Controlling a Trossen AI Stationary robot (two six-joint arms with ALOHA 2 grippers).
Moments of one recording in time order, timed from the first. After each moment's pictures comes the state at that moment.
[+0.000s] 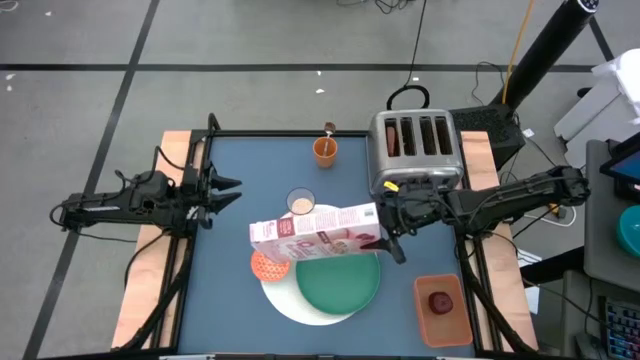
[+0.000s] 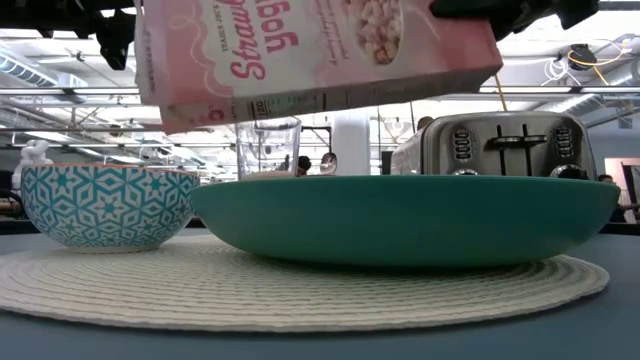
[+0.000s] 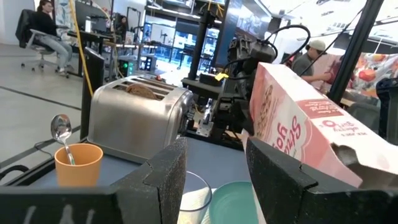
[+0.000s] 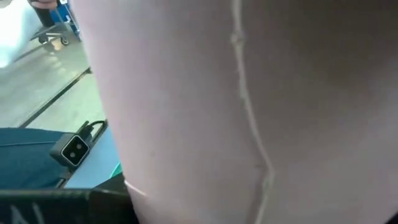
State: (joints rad) left arm 0.03 0.25 0.38 -0.05 -0.08 -0.21; right arm 0.13 1.10 0.65 0.08 -0.16 0.11
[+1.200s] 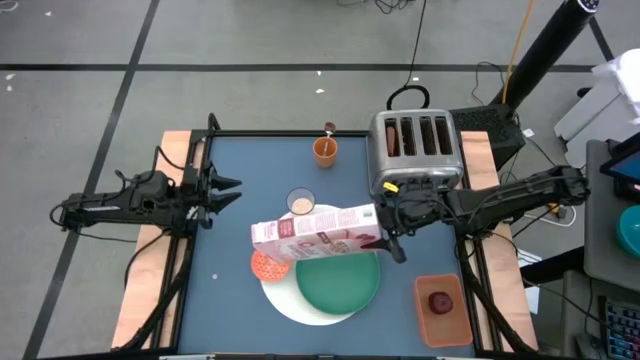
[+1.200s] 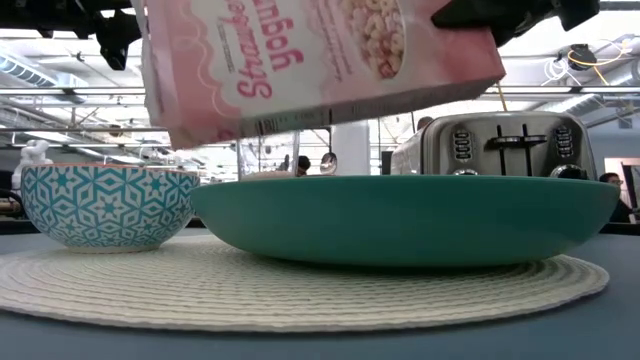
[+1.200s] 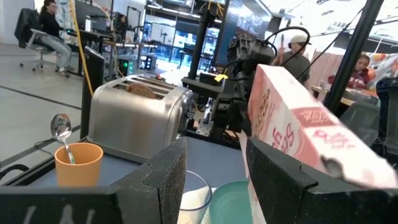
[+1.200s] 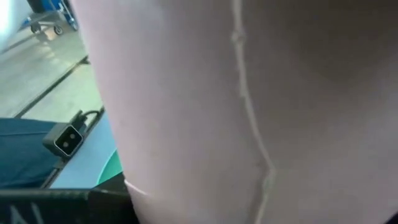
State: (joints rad) left arm 0.03 0.25 0.38 -0.05 -0.08 -0.21; right arm 0.13 1.10 0.65 0.05 -0.16 0.09
